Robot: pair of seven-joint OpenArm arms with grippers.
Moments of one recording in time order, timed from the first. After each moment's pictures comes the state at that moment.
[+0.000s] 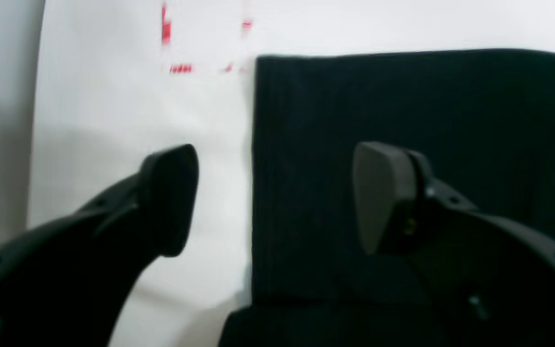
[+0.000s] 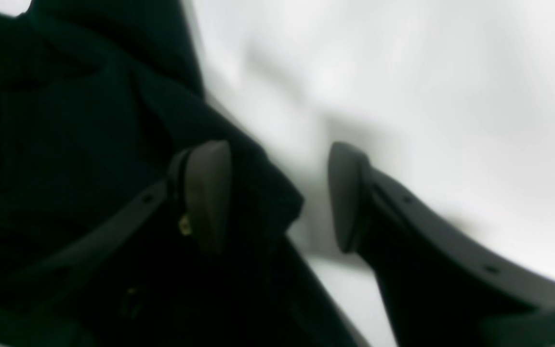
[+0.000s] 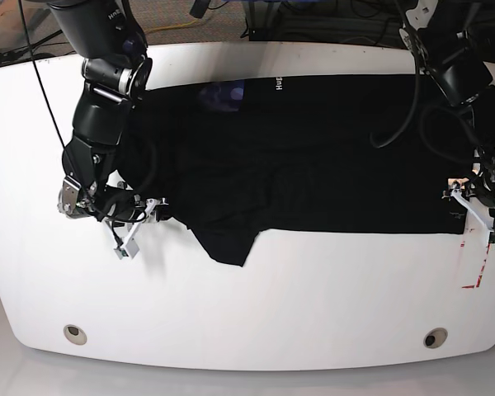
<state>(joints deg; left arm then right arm) -15.9 -17.0 -33.4 80.3 2.6 -32.4 51.5 27.4 7.5 24.6 53.2 12.7 41.0 -61.7</state>
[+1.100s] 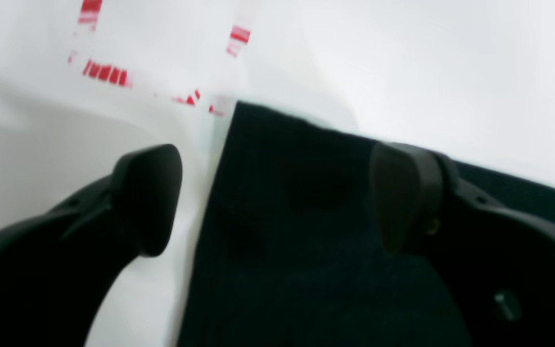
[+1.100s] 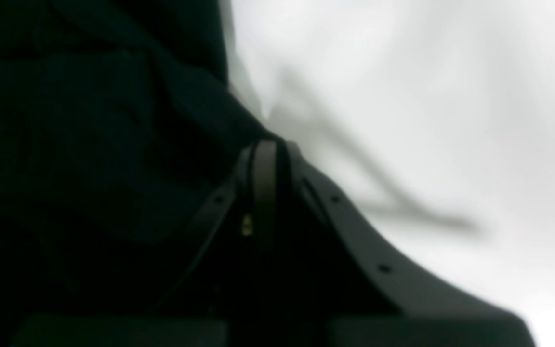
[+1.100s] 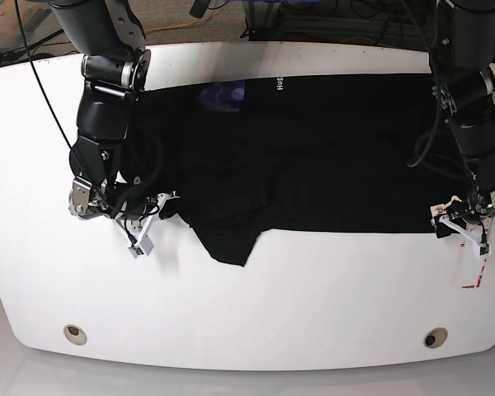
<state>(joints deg) -32.8 -23.3 -24.1 34.3 2.0 -19.6 28.0 25.9 7.8 17.2 53.7 13.6 41.0 -58.9</state>
